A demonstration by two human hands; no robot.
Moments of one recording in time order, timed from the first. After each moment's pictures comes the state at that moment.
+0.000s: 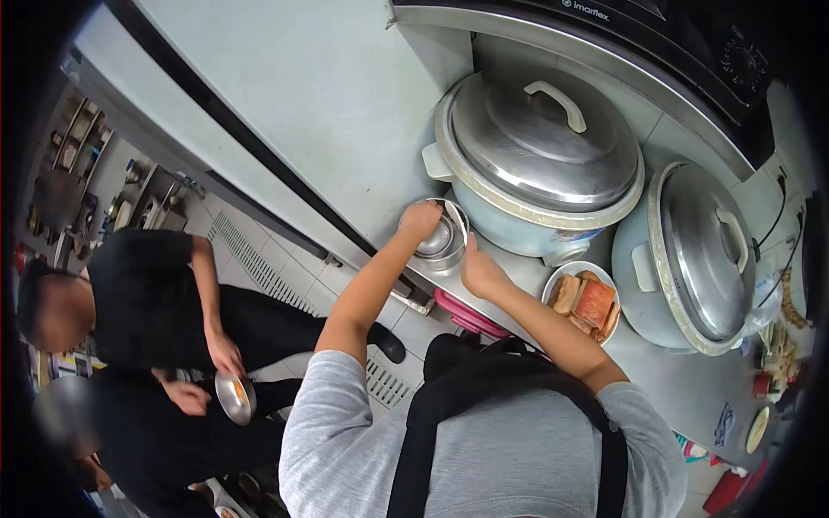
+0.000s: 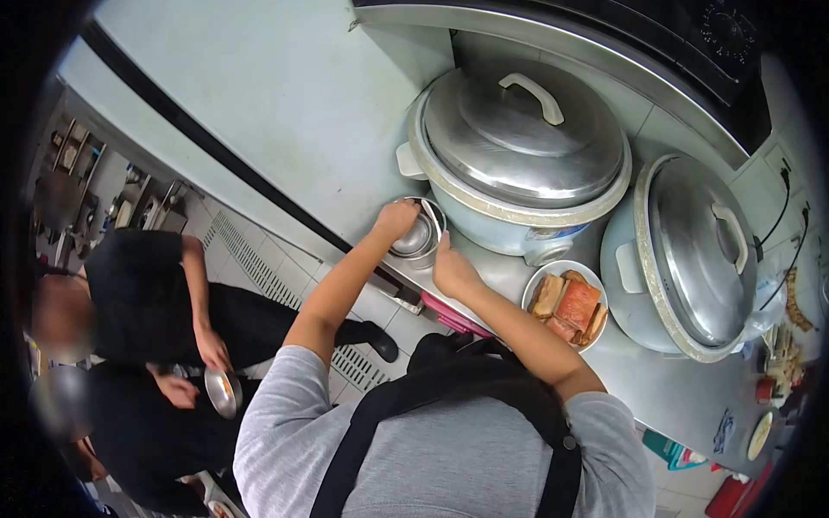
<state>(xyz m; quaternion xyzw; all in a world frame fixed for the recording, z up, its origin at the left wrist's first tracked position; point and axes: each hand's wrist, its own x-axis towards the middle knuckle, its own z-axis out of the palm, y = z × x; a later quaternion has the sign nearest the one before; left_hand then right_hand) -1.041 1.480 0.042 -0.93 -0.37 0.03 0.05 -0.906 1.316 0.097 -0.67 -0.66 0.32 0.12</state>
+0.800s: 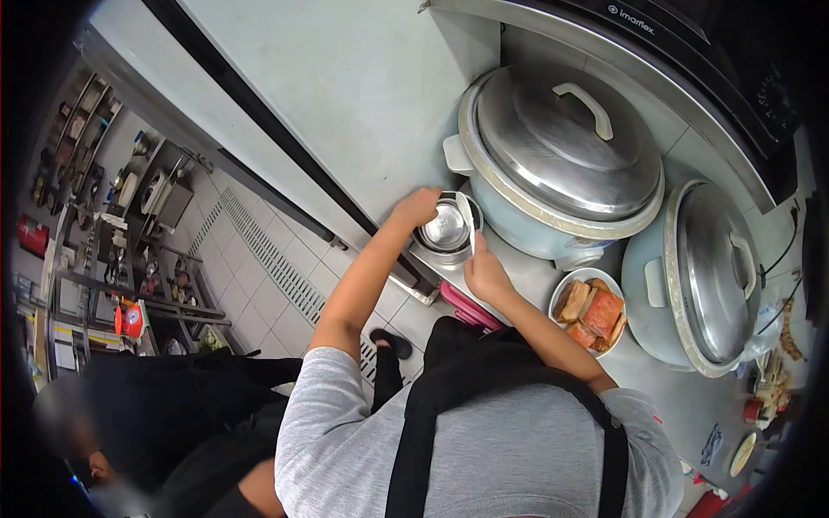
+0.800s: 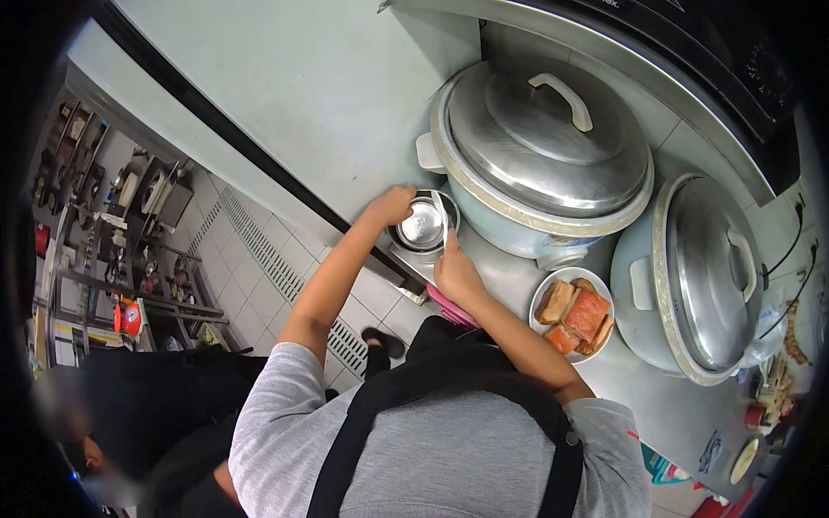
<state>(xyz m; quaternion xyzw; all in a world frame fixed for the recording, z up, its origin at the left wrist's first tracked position) -1.074 1.493 0.073 -0.90 -0.42 -0.02 -0.14 -0.924 1.310 0.080 -0.64 -0.64 0.29 0.32</state>
